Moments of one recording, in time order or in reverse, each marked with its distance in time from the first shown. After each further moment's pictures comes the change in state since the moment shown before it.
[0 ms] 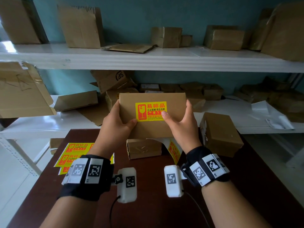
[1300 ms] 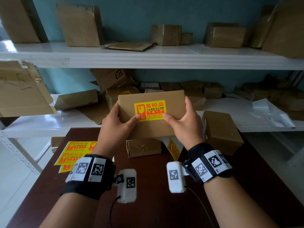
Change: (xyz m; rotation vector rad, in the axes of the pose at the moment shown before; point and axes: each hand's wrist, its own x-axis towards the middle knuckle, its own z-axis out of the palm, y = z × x) left_hand -0.008 -0.003 0.005 -0.104 0.021 -0.010; right_hand 0.005 0.004 -0.009 -0.185 0.031 -0.051
